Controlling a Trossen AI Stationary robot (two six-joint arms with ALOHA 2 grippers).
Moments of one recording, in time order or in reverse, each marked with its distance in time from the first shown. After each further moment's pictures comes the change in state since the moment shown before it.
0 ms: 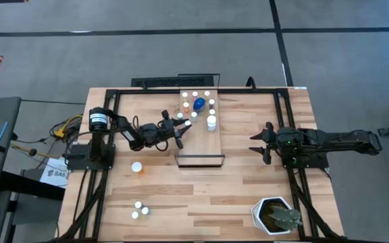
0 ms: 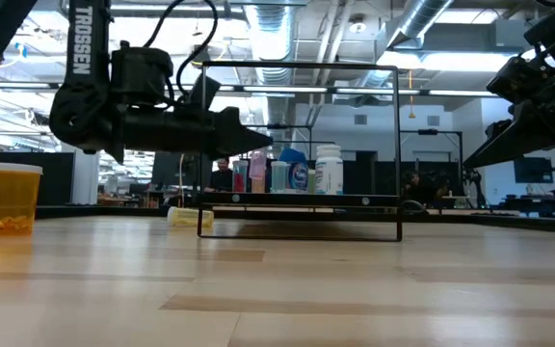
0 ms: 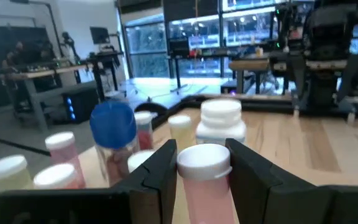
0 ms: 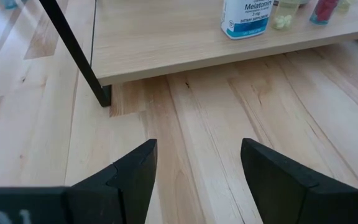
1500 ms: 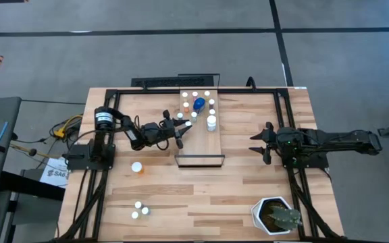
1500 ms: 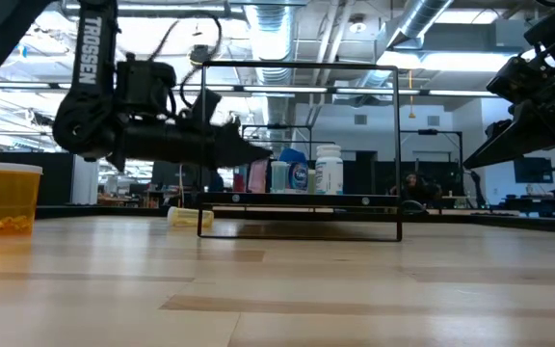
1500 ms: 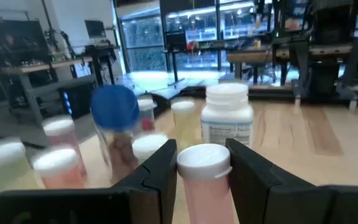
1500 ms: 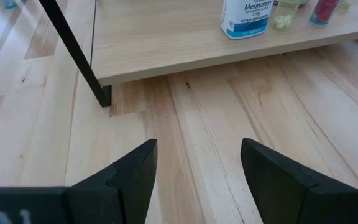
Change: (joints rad) left arm 0.034 0.048 0.000 0.012 0.051 -0.003; right arm 0.000 0.000 0.000 0.000 0.000 0.000
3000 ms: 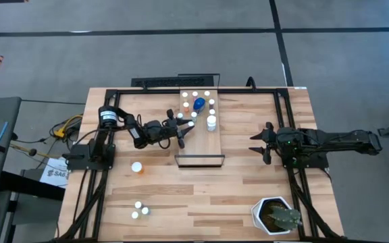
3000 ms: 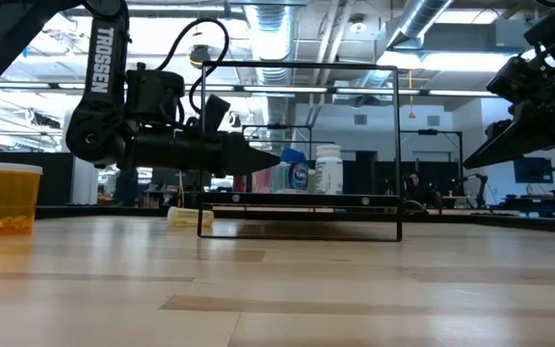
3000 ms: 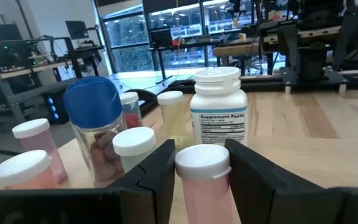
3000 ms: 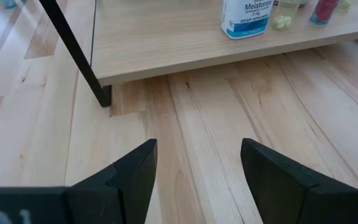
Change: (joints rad) left arm 0.039 0.066 0.052 -0.007 0.104 0.044; right arm 0.000 0.000 0.000 0.000 0.000 0.000
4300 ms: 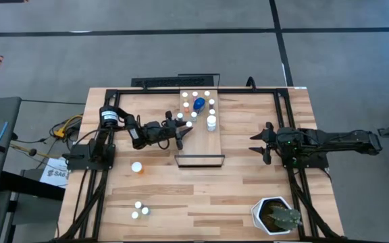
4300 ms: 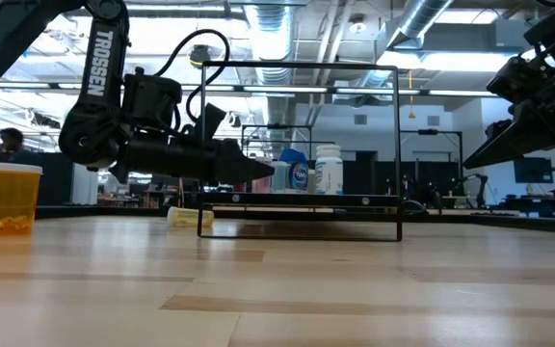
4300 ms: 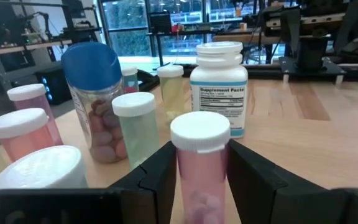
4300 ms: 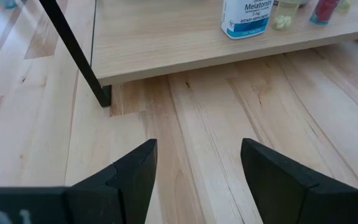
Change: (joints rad) left arm 0.000 0.015 -0.030 -0.006 0.000 -0.066; right arm 0.000 0.000 0.000 0.000 0.000 0.000
